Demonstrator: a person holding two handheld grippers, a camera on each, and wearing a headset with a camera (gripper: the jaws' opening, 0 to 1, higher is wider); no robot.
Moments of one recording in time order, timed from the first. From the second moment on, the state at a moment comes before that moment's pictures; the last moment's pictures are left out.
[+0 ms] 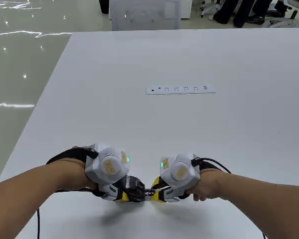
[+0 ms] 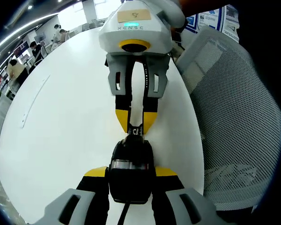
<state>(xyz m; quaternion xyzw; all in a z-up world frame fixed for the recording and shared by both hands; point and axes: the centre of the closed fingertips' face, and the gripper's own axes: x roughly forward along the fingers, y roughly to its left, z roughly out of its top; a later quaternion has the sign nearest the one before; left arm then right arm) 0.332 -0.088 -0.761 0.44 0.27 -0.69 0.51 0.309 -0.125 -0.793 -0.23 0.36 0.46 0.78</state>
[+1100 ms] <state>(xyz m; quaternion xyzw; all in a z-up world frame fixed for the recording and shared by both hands) 0.333 -0.088 -0.761 0.44 0.26 -0.69 0.51 0.311 -0.128 -0.799 -0.21 0.38 0.45 0.78</state>
